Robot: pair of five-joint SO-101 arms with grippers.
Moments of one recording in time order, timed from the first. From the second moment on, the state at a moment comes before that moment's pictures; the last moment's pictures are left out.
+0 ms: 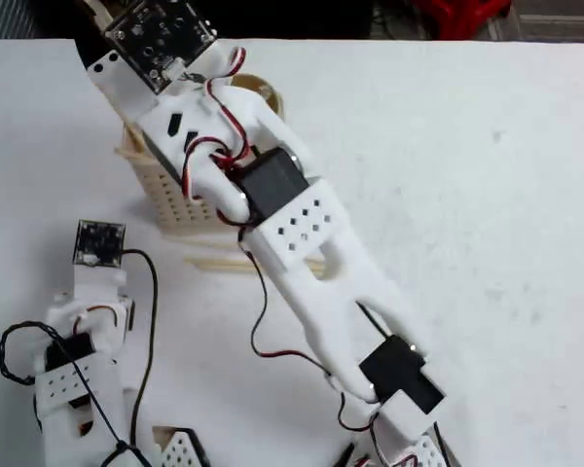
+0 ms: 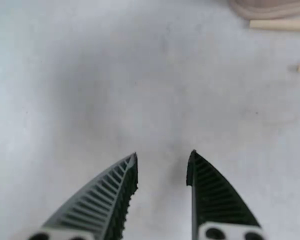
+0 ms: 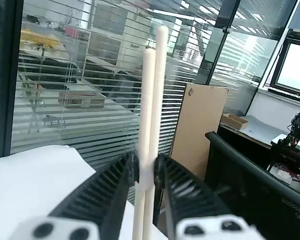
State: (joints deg) left arm -30.0 -58.2 88.3 37.0 -27.0; right arm -45.4 6.7 -33.9 28.0 15.8
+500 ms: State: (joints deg) left arm -30.0 -58.2 88.3 37.0 -27.0; right arm -45.5 6.8 -34.2 33.1 15.8
